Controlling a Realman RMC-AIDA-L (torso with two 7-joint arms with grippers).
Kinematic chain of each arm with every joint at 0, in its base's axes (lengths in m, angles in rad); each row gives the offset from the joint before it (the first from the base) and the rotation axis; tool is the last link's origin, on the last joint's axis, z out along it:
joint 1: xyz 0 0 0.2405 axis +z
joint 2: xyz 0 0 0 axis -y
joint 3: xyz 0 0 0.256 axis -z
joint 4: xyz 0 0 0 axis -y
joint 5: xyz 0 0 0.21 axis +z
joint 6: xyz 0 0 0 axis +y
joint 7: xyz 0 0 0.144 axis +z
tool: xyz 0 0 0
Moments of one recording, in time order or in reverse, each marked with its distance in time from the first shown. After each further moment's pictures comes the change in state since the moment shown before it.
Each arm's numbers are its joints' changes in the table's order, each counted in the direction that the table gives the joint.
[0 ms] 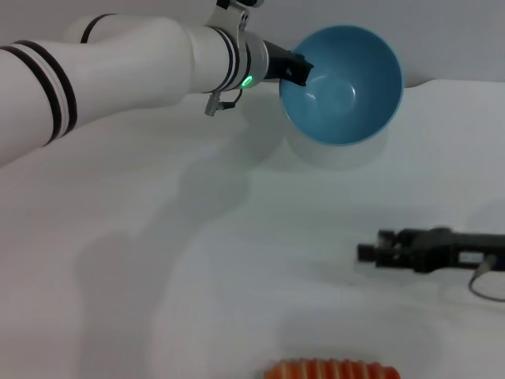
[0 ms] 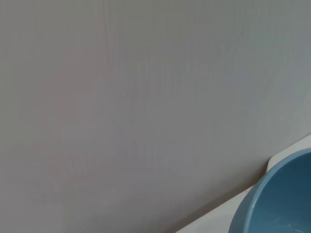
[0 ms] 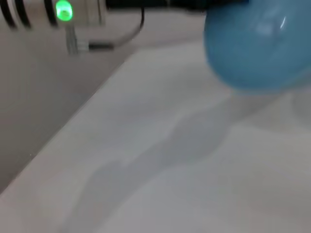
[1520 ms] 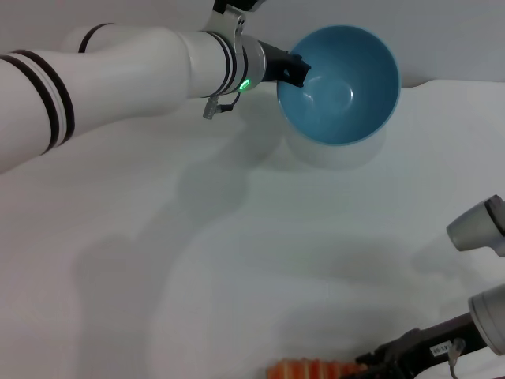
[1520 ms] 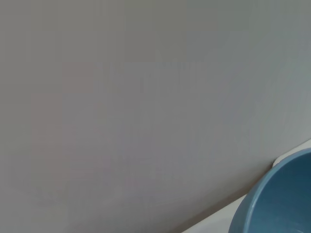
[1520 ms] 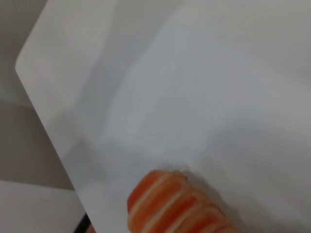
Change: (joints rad) left arm 0.018 0.003 -0.010 -0.002 -0.002 -0.032 0.000; right arm 0.071 -0.002 0.416 -0.045 -0.108 -0.050 0.294
